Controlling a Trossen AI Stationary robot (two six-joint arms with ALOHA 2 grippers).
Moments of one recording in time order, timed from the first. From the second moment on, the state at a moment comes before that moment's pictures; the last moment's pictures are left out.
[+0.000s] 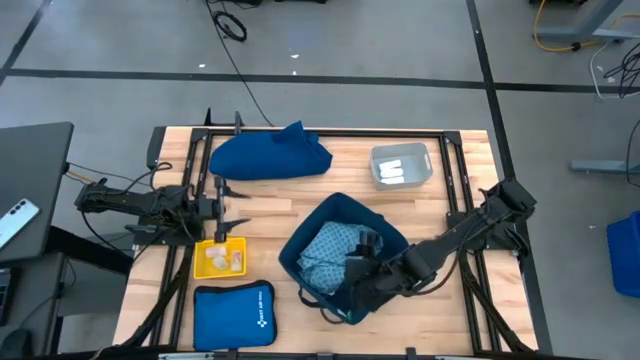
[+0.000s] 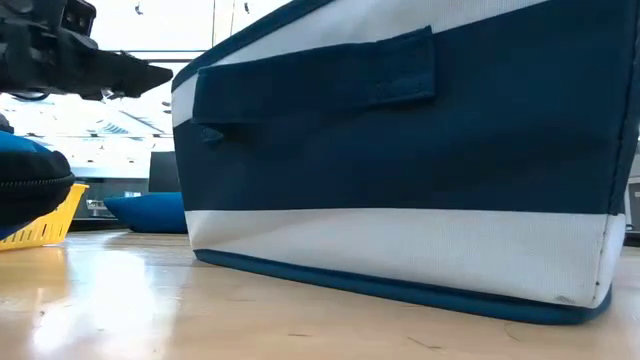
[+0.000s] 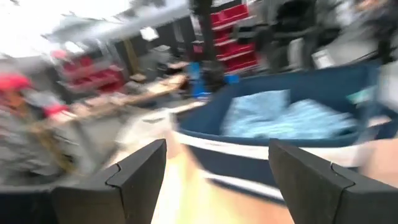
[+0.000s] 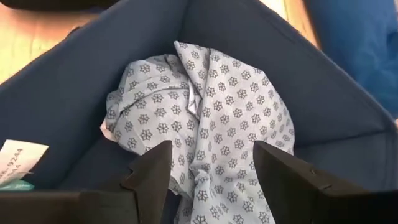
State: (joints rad) left arm -0.17 0.07 0.03 0.12 -0.21 0.32; right arm 0.57 1.74 1.42 -0.77 0.56 0.38
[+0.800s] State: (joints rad) left arm -0.17 0.07 0.03 0.17 -0.31 0.01; right arm 0.66 1.74 1.42 -0.74 0.71 0.42
